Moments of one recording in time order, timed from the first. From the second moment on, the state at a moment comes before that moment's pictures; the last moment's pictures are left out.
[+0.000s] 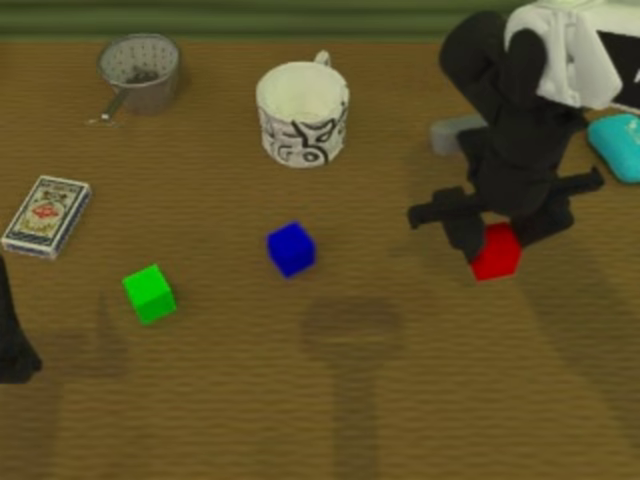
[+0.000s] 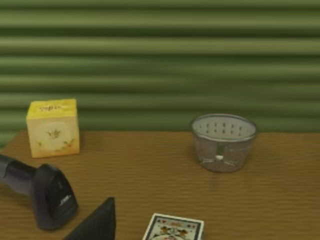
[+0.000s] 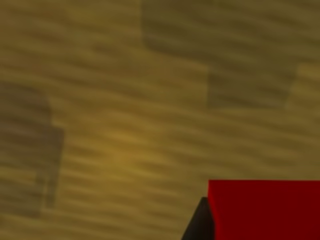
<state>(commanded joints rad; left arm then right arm) 0.00 0.00 0.00 0.00 0.00 0.00 0.45 2.06 1.59 -1.06 0.01 0.23</state>
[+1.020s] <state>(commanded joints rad) 0.00 0.00 0.00 0.00 0.00 0.00 0.87 2.51 2.44 -1.46 0.04 0.87</state>
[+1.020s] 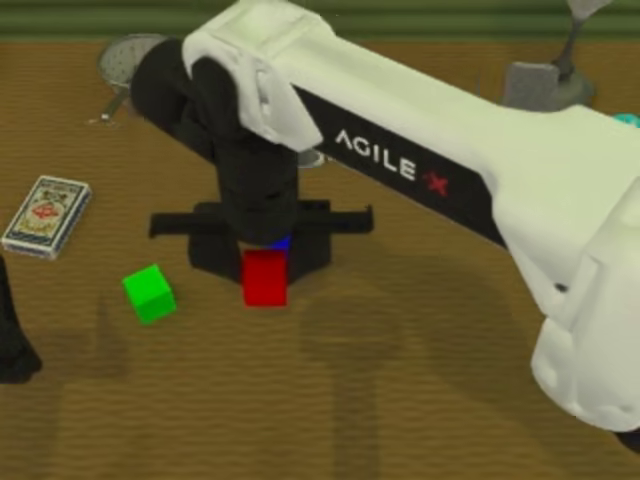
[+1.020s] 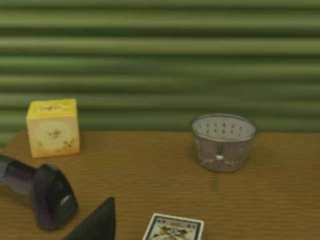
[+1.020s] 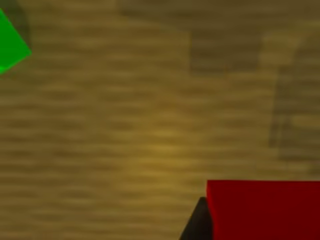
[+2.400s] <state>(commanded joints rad) 0.00 0.00 0.00 0.00 0.00 0.00 0.89 2.51 2.16 -1.19 0.04 0.89</state>
